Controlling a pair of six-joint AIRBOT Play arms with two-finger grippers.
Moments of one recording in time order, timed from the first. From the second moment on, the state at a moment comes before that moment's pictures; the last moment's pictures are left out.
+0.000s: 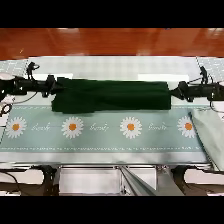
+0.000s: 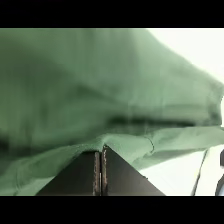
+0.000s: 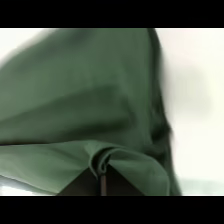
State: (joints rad) left arm 0.27 -1.57 1.14 0.60 -1.11 -1.25; right arm -0.38 -1.51 1.05 -0.71 1.06 1.20
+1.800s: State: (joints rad) left arm 0.29 -1.07 0.86 1.00 -1.00 -1.40; right arm -0.67 -1.59 0.95 -0.53 1.10 1.07
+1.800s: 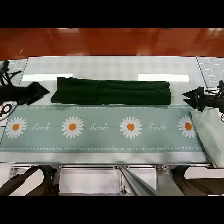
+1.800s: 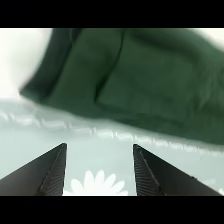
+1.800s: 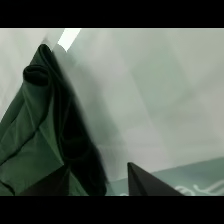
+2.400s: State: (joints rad) left arm 0.24 -1.03 0.79 0.94 -0.97 -1.40; right arm -0.52 -1.67 0.99 -0.45 1.07 1.09
